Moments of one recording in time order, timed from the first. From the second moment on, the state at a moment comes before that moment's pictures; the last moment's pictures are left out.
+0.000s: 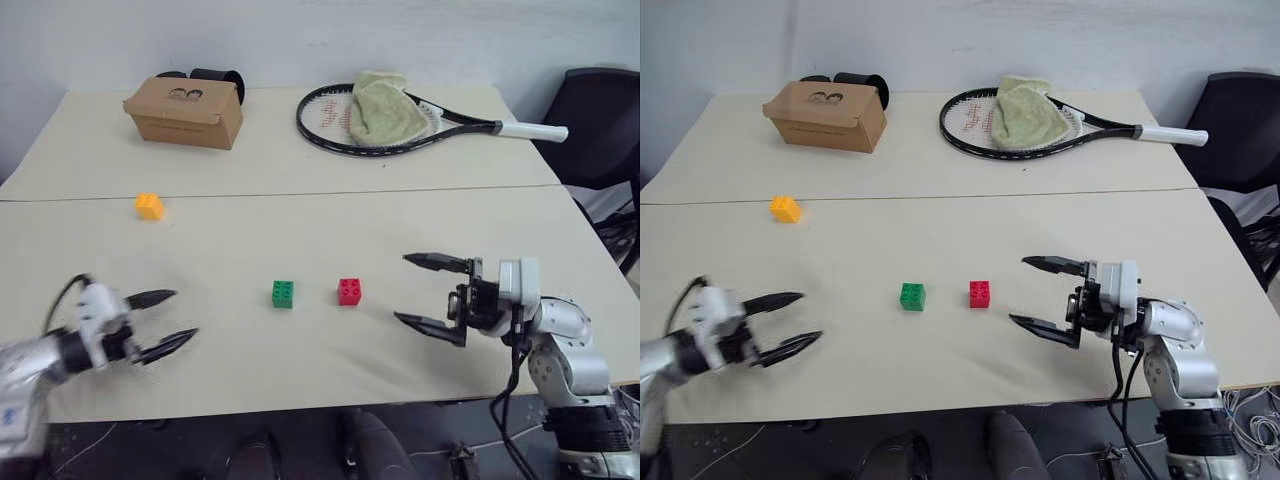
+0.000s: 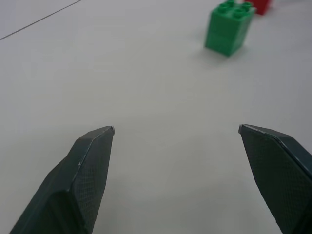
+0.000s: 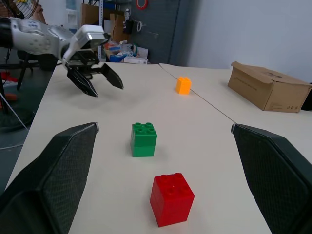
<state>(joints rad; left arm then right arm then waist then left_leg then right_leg) 0.24 0.71 0.59 -0.08 -0.48 0.17 -0.98 -0.21 -0.52 -0.11 -0.07 0.61 -0.06 1.29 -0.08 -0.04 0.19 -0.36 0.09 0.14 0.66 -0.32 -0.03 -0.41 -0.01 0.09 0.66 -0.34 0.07</state>
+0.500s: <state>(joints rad) 0.26 0.44 0.86 -0.22 -0.66 0.35 -0.42 -0.30 -0.40 -0.08 0.04 0.58 -0.15 1.29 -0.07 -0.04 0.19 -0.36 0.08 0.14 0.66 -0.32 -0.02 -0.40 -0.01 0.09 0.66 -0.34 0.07</state>
